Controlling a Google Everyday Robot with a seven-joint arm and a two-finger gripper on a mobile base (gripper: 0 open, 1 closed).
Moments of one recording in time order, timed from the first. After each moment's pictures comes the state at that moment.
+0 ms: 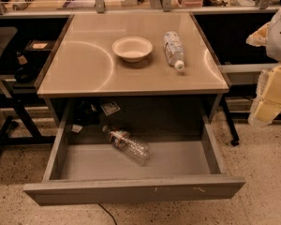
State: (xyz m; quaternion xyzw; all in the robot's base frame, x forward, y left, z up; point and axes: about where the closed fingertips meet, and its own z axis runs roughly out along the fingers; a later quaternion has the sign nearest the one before) arm 0.438 -0.217 0.976 -0.60 0.78 -0.03 0.16
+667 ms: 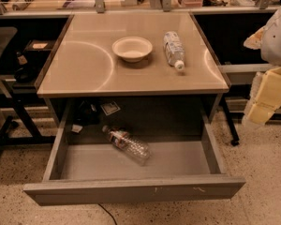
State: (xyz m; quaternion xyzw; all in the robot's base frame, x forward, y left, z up) arm 0.438 -0.209 0.971 -0.60 0.79 -0.03 0.16
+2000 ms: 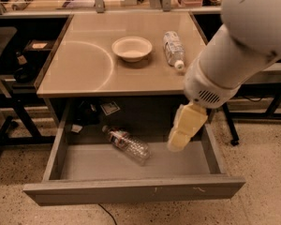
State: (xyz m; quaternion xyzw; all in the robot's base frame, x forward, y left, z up) arm 0.447 -0.098 0.888 -0.58 0.79 0.03 0.18
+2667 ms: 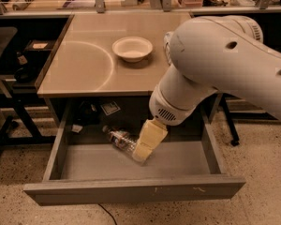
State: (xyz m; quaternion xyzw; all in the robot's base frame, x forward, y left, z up) arm 0.452 -0.034 0.832 -0.54 0.82 0.06 0.18
